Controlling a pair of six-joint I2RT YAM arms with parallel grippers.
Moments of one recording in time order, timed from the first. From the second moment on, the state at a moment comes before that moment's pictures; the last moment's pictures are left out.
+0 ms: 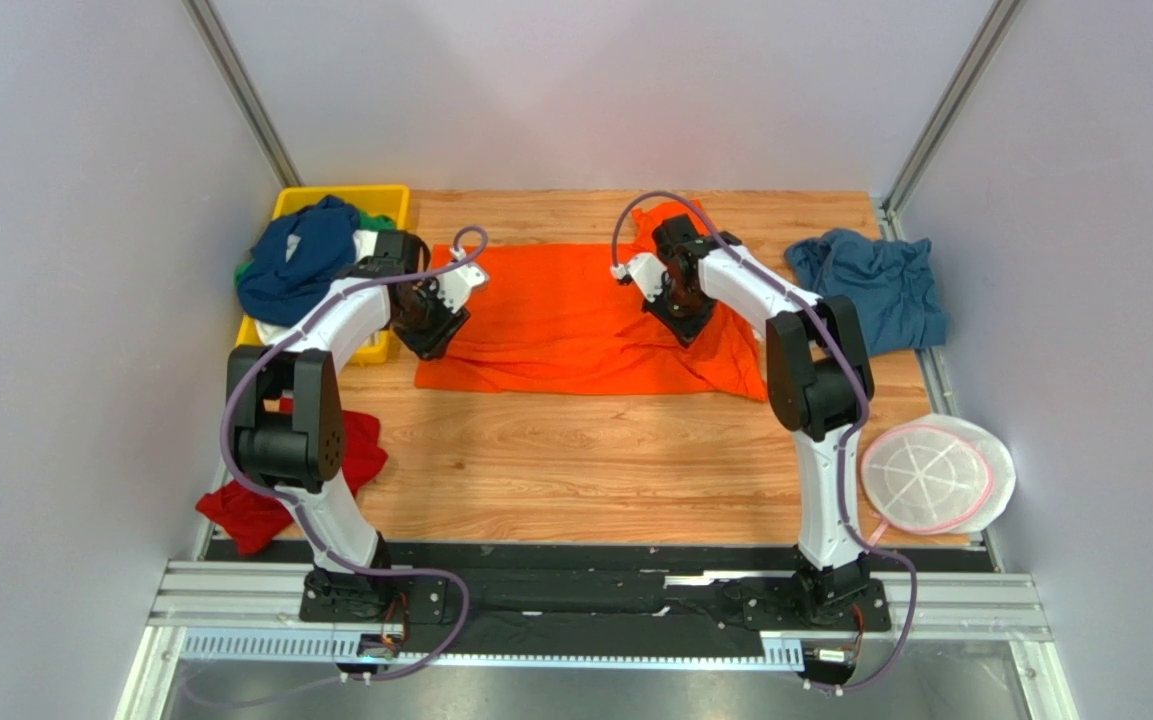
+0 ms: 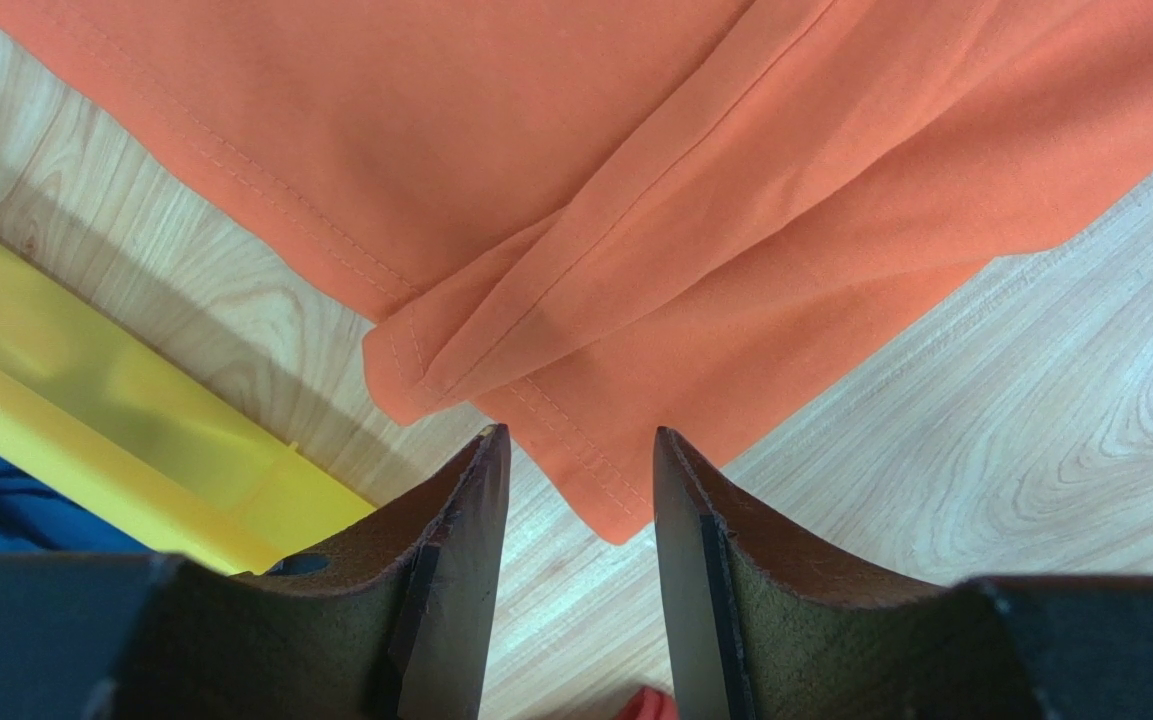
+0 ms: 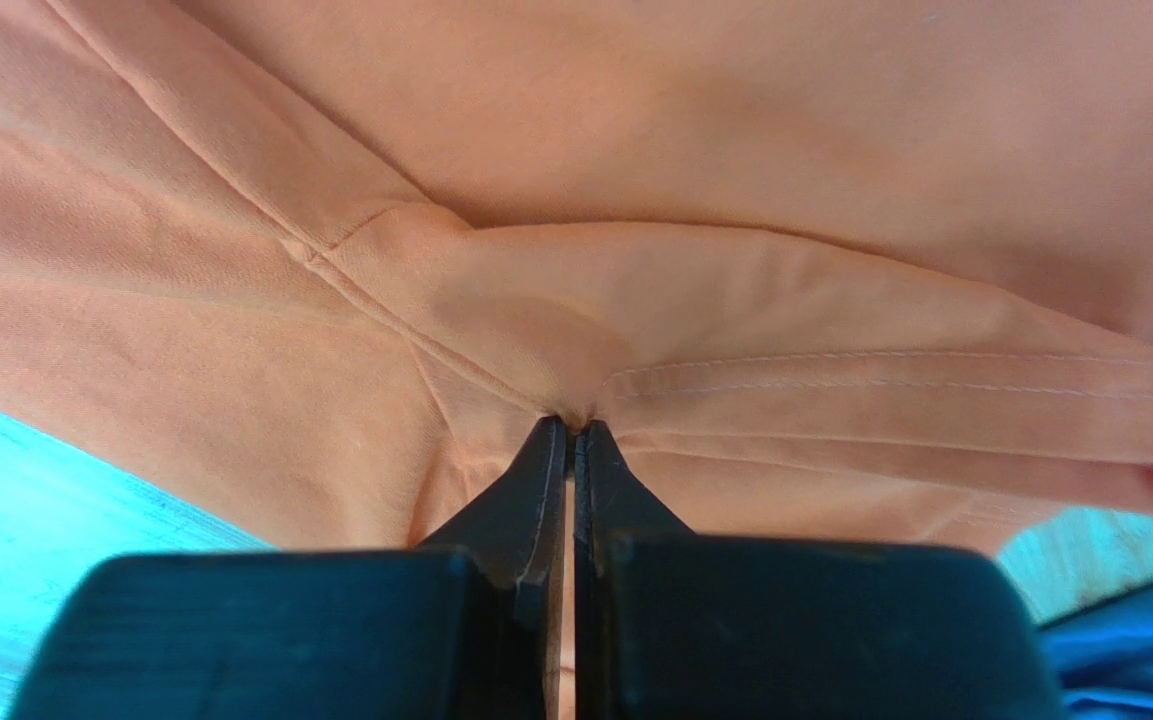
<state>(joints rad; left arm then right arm) -0.10 1.75 1.26 -0.65 0.24 0.70 0.37 2.17 1.73 -0.87 -0.03 -0.54</state>
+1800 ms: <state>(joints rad) -0.10 1.79 1.26 -0.62 0.21 0.70 0.43 2.38 2.16 -0.96 0.16 -0.56</state>
